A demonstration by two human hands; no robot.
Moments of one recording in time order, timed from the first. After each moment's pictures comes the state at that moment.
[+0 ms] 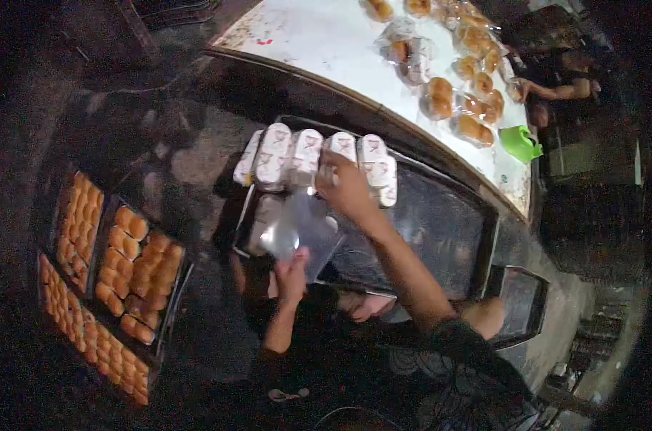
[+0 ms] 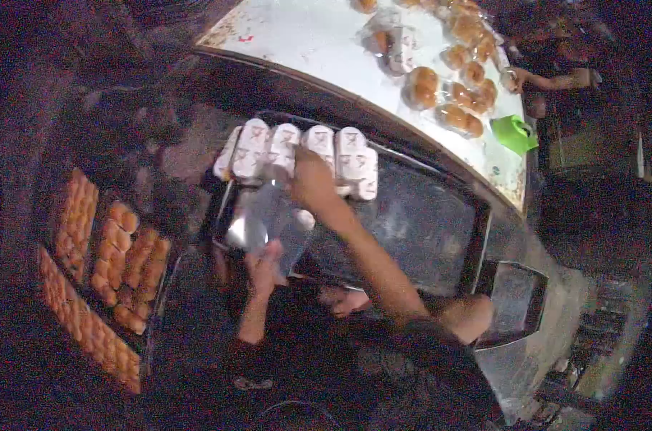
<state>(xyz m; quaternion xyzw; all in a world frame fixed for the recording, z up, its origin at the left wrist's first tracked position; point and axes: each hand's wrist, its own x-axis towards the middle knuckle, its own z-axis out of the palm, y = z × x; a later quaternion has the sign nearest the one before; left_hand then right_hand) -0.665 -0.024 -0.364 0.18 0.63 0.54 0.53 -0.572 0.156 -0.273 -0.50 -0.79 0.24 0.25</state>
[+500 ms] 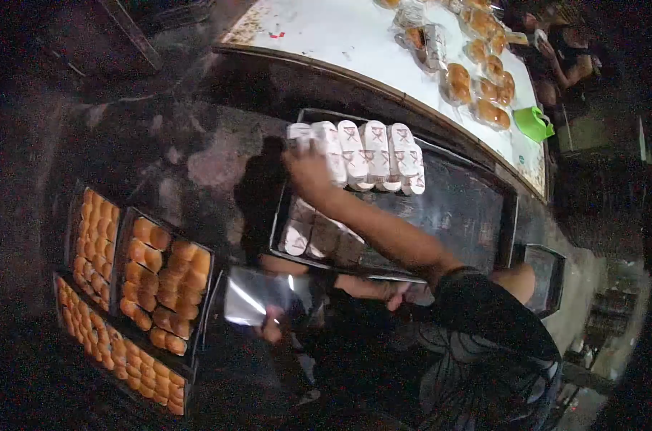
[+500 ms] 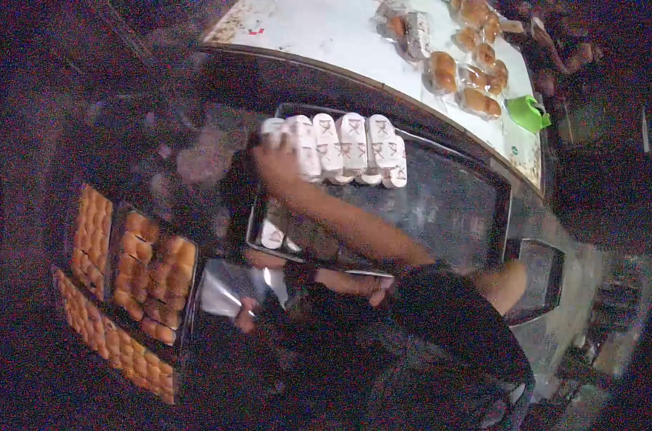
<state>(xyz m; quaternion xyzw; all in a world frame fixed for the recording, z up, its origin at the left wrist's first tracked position) -0.792 -0.156 -0.387 0.00 0.54 0.68 0.49 -0.701 0.167 -0.322 -0.50 -0.86 0.10 0.01</state>
